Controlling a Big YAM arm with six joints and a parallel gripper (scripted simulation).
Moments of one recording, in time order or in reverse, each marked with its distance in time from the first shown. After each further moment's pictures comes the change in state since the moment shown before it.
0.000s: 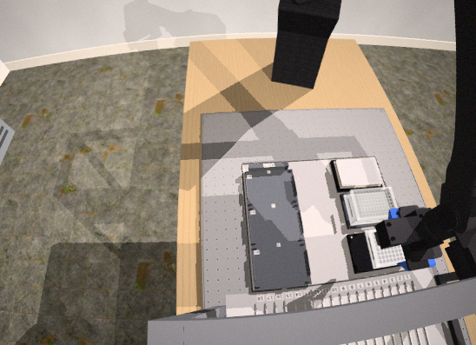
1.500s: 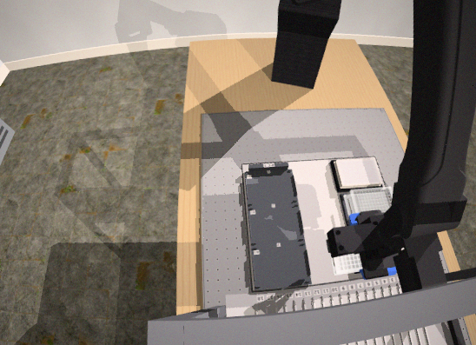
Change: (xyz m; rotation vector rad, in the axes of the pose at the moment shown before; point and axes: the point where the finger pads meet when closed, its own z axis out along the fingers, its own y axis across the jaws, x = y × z) arm -0.093 0.001 -0.001 0.009 0.010 -0.007
